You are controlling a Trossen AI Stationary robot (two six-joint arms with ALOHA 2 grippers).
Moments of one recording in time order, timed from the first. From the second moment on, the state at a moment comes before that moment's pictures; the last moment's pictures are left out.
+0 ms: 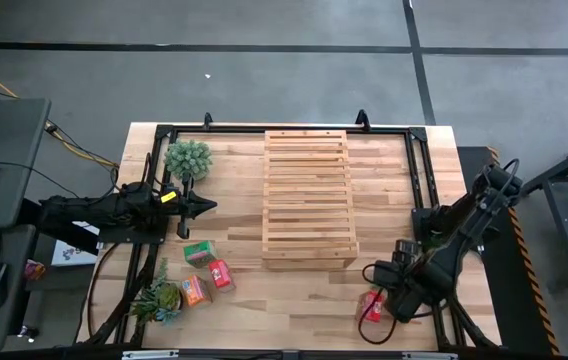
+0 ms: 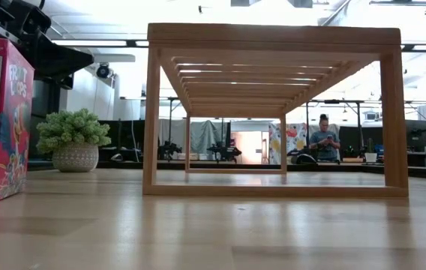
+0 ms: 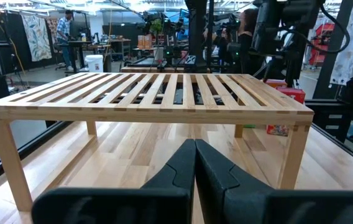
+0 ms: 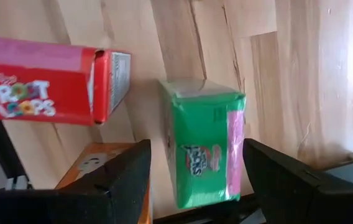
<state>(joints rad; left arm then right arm) 0.01 0.00 0.01 0.02 -0.04 0.01 0.85 1.53 1.25 -1.31 0.12 1.04</state>
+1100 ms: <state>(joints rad) 0.01 0.00 0.01 0.02 -0.04 0.01 0.78 1.57 1.12 -1.30 0.02 1.02</state>
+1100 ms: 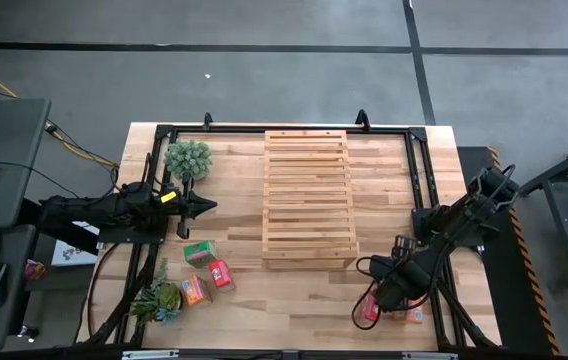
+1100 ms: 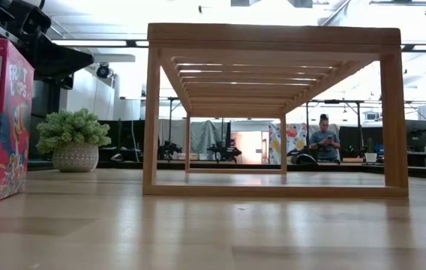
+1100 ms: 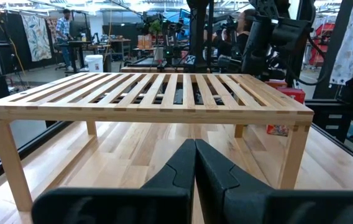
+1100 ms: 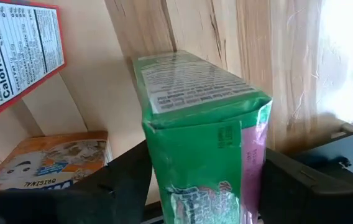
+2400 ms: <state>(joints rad) 0.01 0.00 0.01 0.01 -0.04 0.01 0.35 1.53 2.11 -1.57 0.72 0.66</state>
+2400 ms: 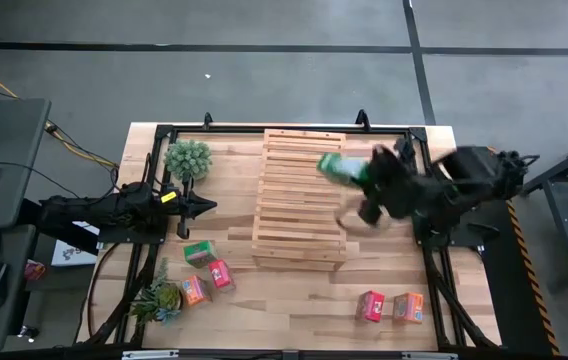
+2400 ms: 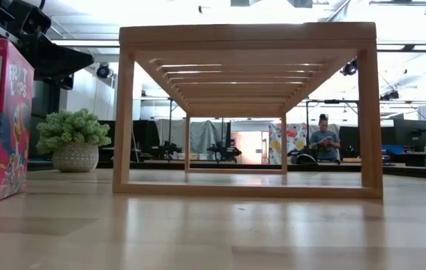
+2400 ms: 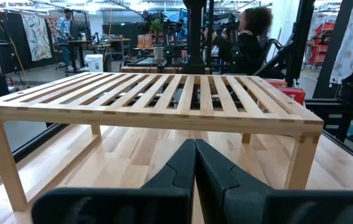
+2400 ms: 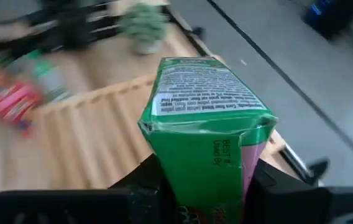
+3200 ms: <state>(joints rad) 0.01 0.00 0.01 0.01 -0.04 0.01 -0.38 1.74 2.09 -1.57 0.10 0.67</state>
